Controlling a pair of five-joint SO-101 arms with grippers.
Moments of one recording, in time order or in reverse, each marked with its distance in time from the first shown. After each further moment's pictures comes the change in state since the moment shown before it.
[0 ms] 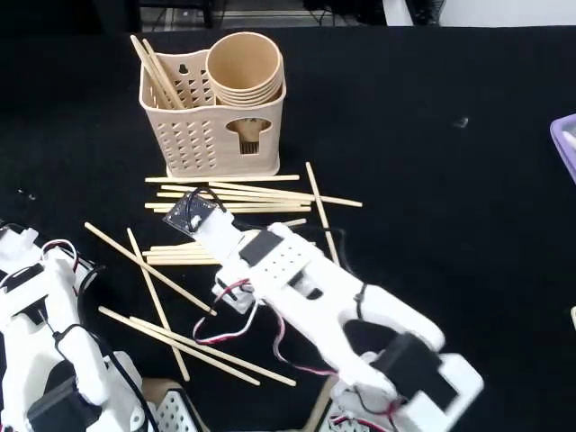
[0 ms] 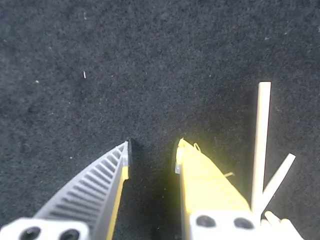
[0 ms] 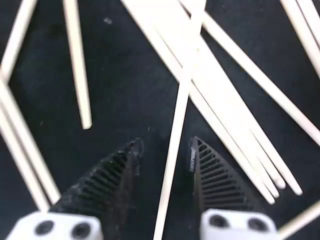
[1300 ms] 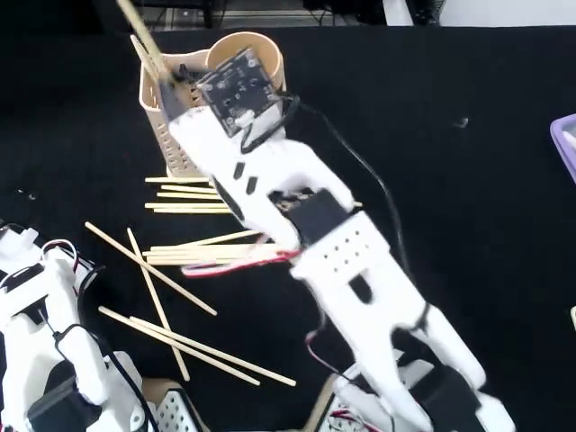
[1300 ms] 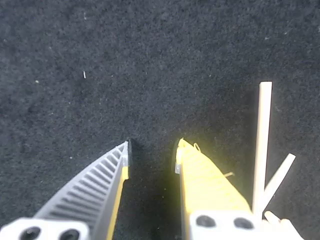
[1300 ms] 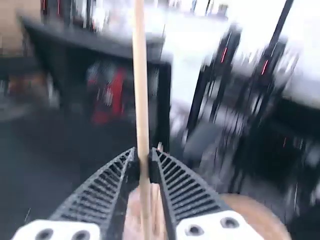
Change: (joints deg) left arm 0.0 0.0 0.0 0.0 0.0; right arm 7.9 -14.1 -23.8 -43.0 0.5
